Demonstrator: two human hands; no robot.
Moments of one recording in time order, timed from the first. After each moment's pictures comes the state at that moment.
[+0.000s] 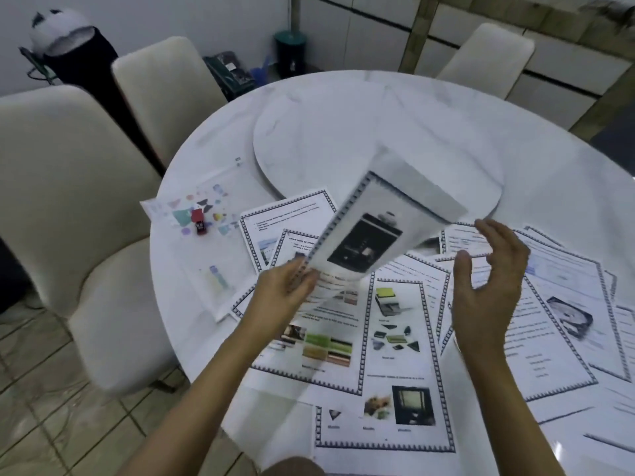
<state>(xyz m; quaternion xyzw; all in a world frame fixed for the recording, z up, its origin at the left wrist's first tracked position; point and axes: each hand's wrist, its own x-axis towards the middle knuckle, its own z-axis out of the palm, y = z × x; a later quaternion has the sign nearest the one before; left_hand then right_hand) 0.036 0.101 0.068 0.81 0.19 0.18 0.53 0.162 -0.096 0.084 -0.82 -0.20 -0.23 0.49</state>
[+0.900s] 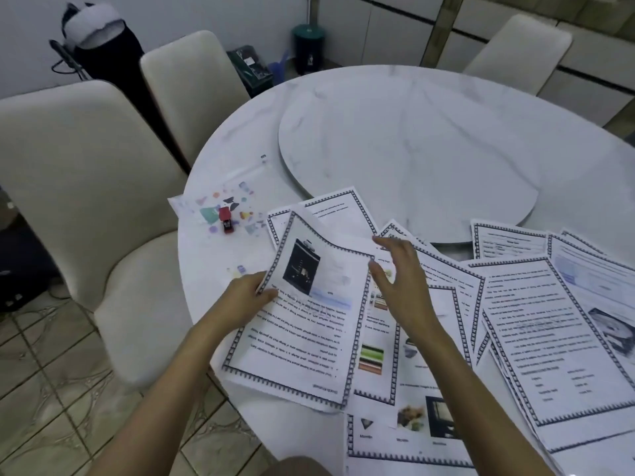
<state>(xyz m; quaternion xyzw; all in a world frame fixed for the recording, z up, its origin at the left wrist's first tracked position) 0.003 0.199 0.017 0.86 0.29 -0.06 0.42 0.152 -0.002 0.031 -0.84 -0.33 0.04 0.43</state>
